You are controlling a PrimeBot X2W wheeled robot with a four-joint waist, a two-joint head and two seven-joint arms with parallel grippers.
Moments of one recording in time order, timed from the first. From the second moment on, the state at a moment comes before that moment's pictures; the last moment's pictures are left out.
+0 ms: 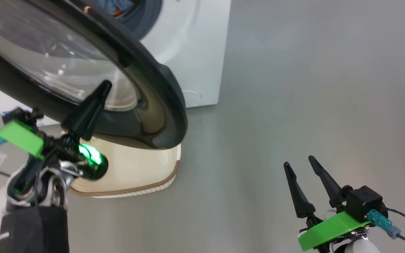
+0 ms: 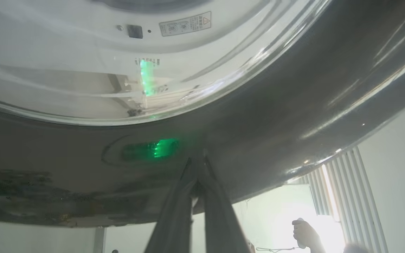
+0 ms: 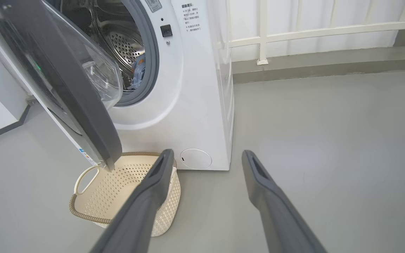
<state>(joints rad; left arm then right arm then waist) -0.56 0.02 0.11 0.32 -1.82 -0.12 0.68 -0.11 -0.07 0.11 0.15 0.23 0.13 -0.25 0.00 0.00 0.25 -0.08</state>
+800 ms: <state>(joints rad) -0.24 0.02 0.13 0.21 -1.72 -0.12 0.39 0.00 -0.08 0.11 0.17 0.25 0.13 -0.25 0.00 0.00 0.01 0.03</state>
